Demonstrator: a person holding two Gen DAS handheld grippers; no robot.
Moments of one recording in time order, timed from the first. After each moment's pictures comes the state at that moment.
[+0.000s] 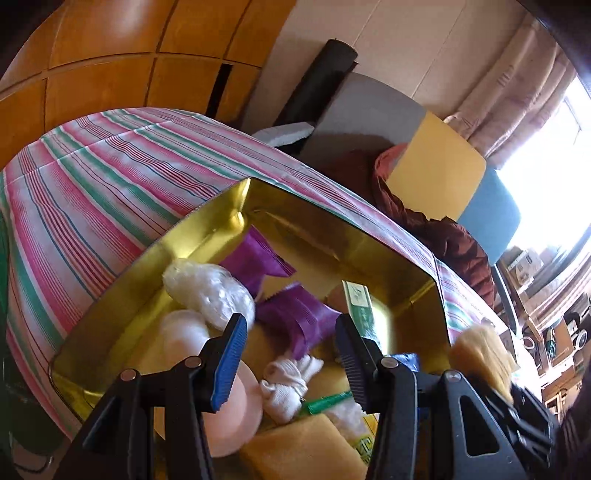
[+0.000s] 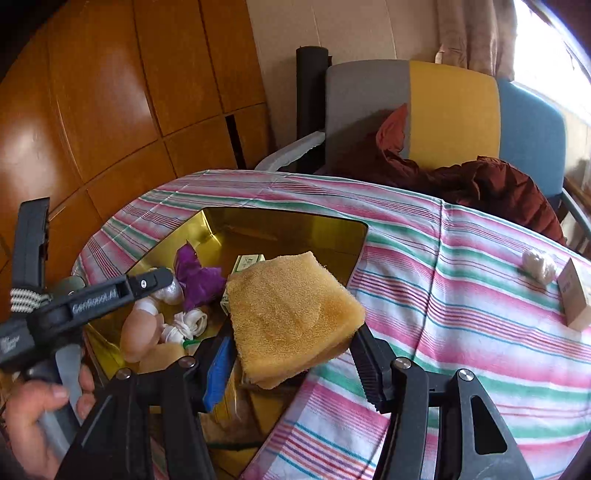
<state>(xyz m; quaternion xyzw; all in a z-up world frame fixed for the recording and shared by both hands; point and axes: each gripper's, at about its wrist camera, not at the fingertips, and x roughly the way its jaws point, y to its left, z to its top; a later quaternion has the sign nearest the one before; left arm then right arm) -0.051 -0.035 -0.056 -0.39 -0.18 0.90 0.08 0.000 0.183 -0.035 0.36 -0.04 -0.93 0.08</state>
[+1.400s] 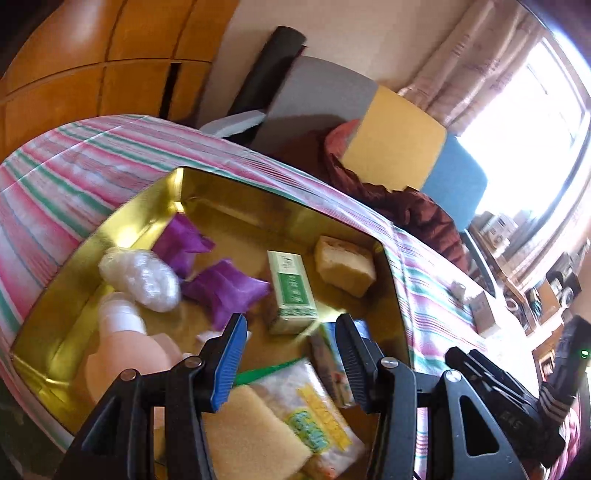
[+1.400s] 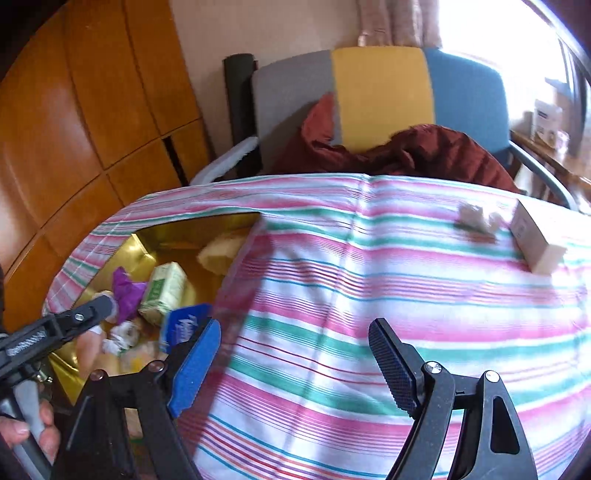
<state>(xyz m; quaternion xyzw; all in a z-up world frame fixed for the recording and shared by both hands) -0.034 0.017 -0.045 -0.40 -0.14 0.89 0.16 0.019 0.260 -0.057 0.36 -0.11 -0.93 -0.03</state>
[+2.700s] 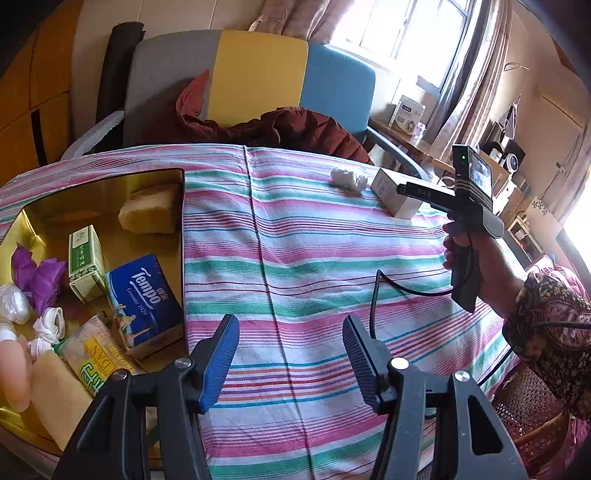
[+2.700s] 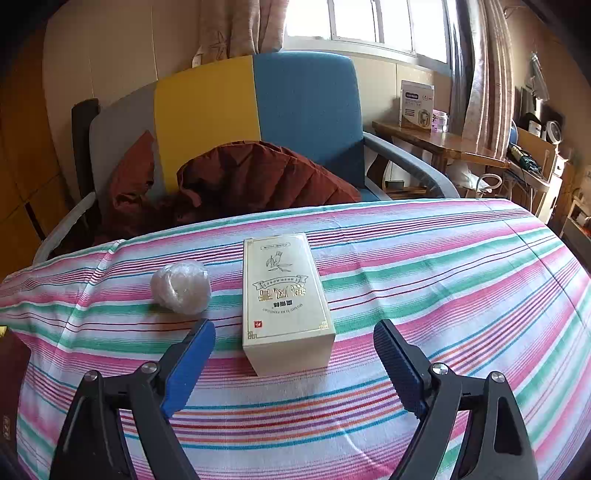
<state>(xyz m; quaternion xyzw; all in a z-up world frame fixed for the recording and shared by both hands) 0.037 0.162 -0.040 -0.43 0.03 0.84 0.33 0.001 0.540 -0.073 0.33 -0.12 -0.90 -0.26</state>
